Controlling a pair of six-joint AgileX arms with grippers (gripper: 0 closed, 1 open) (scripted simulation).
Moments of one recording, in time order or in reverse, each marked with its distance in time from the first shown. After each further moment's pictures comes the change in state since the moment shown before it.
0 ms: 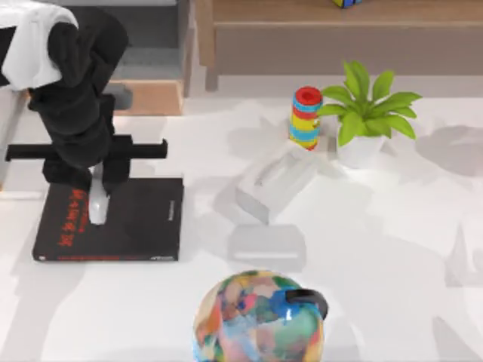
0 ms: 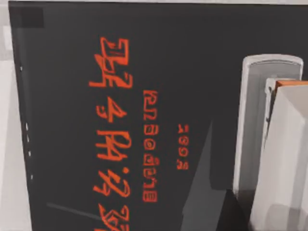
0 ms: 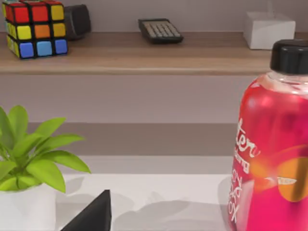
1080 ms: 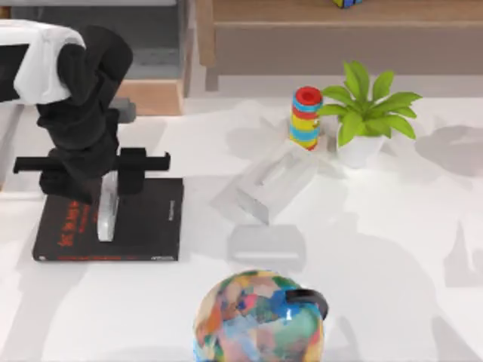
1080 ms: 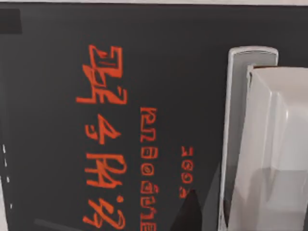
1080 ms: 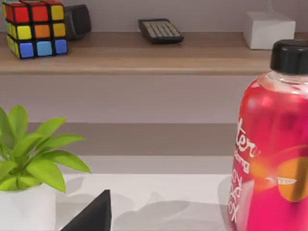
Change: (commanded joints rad) left arm 0.000 0.034 -0.047 0.080 -0.001 0.002; right arm 0.000 0.000 0.000 0.000 0.000 0.000
